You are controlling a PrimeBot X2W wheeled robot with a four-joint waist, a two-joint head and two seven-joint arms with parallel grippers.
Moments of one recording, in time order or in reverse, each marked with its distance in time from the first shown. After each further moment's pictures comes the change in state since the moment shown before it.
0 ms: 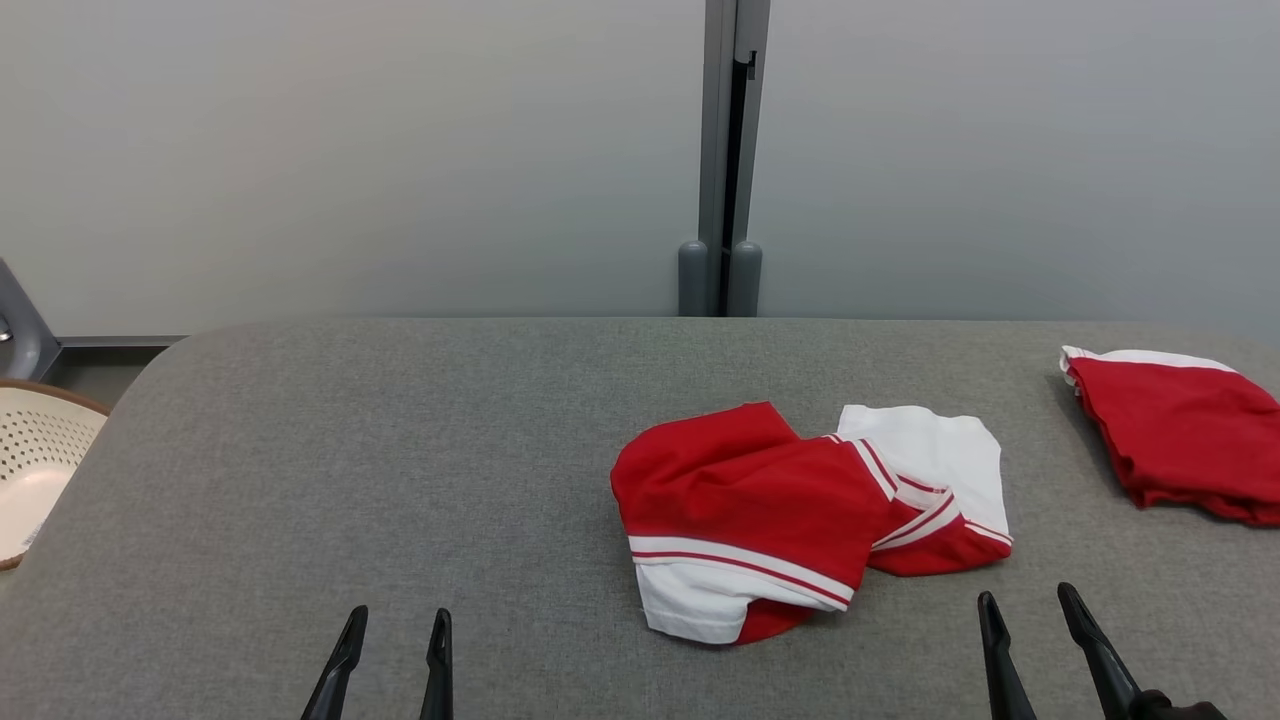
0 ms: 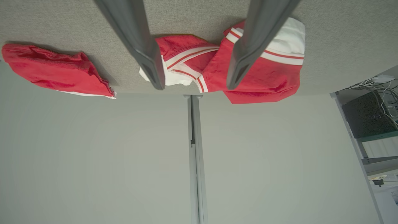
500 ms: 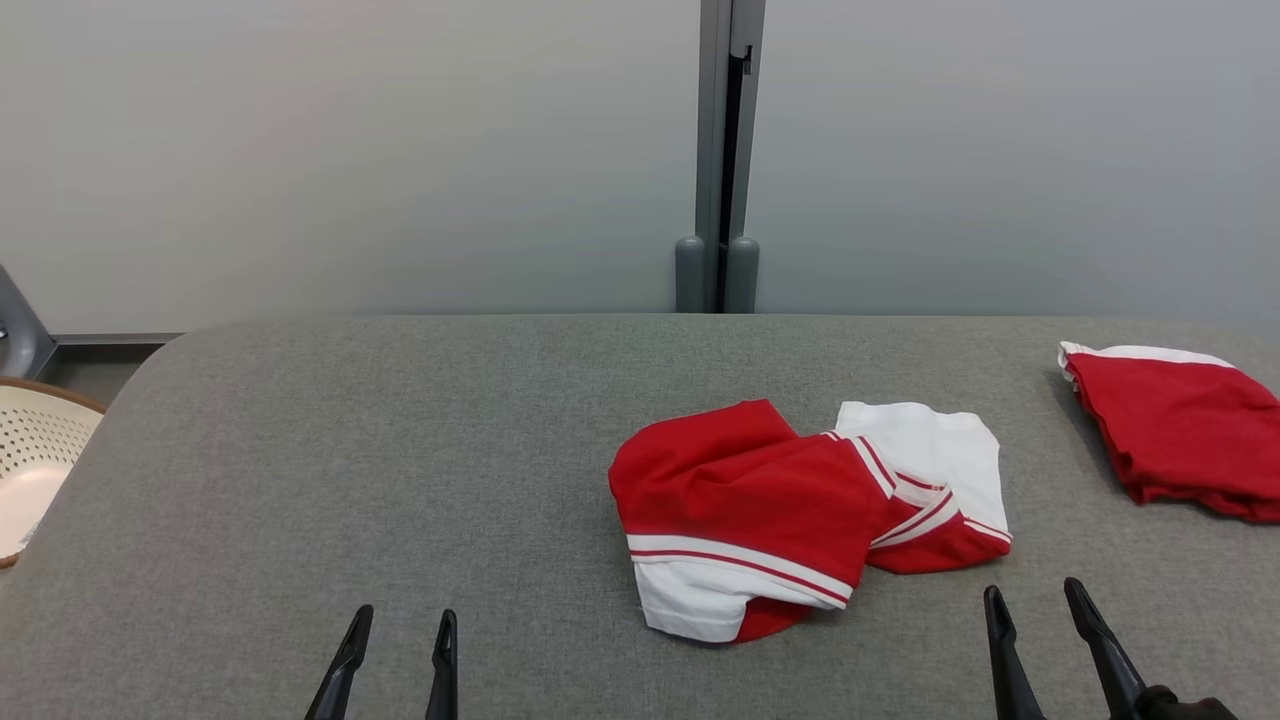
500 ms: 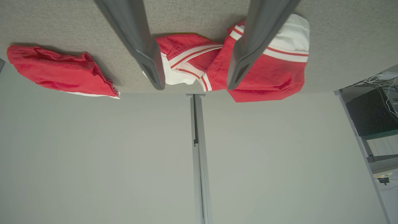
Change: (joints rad) left arm -0.004 0.000 -0.004 0.010 0.031 0.002 0.000; right arm -0.005 0.009 -0.014 -0.002 -0.002 0.000 0.000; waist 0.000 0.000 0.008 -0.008
